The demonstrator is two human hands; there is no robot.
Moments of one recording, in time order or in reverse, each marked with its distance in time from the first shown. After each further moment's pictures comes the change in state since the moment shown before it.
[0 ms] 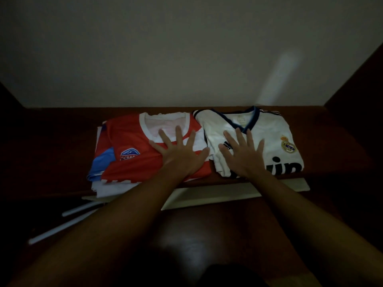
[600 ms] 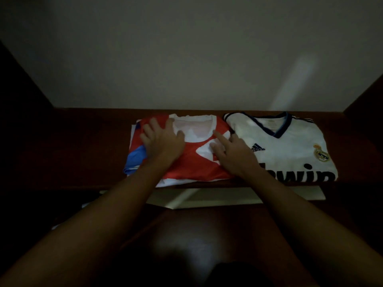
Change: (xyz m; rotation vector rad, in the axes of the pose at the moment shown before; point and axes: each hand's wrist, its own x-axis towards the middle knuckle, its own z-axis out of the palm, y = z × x) left_hand -0.013 -0.053 -0.064 -0.179 0.331 -0.229; right_hand -0.010 -0.063 -0.036 0.205 -0.015 -0.248
